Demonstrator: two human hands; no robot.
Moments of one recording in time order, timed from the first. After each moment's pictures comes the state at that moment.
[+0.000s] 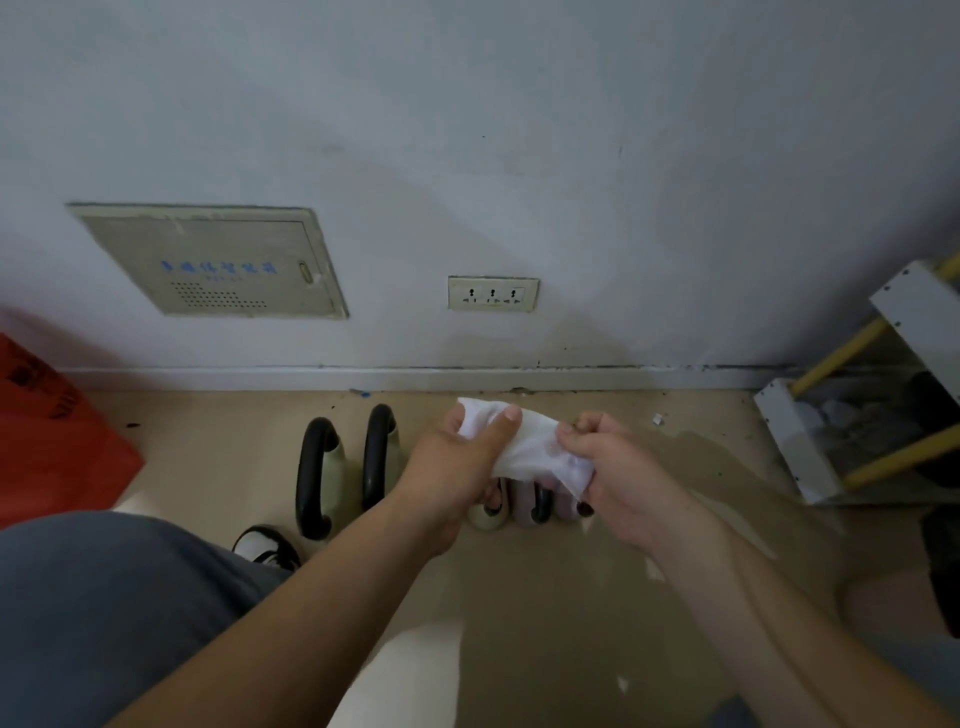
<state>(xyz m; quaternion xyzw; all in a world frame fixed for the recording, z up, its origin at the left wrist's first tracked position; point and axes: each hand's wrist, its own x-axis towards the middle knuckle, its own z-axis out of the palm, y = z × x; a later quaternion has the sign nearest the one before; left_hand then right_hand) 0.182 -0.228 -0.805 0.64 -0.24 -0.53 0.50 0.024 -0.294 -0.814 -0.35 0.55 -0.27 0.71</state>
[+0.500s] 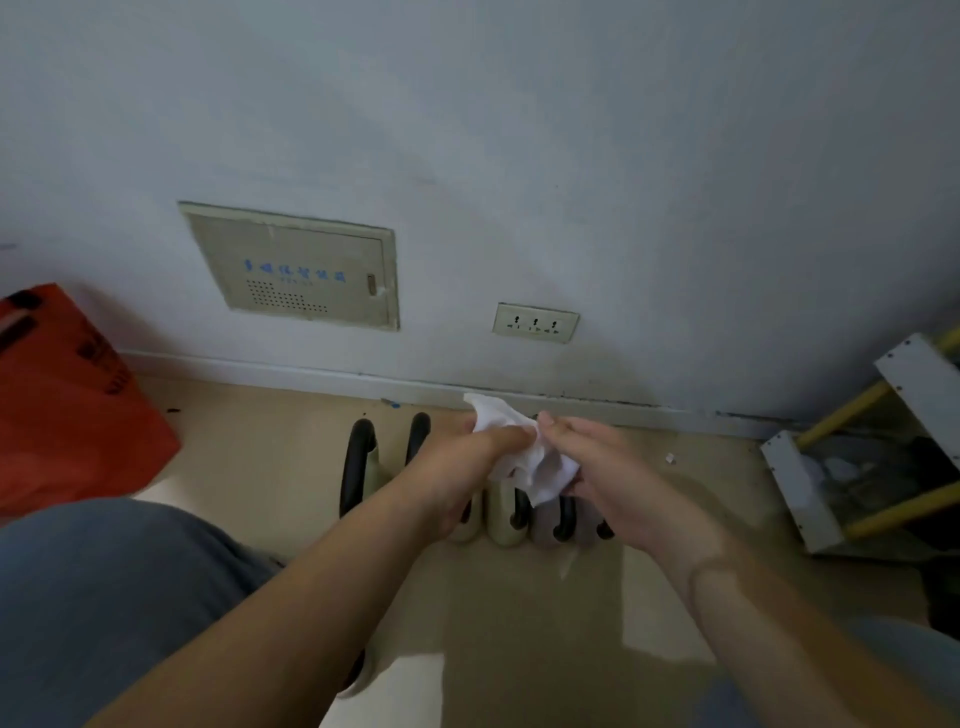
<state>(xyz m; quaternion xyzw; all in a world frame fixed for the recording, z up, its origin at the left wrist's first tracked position) 0.242 -0.182 -0.783 0.57 -0.27 -0.58 0.52 0.080 -0.252 -0.773 -0.55 0.46 -0.19 0.67</state>
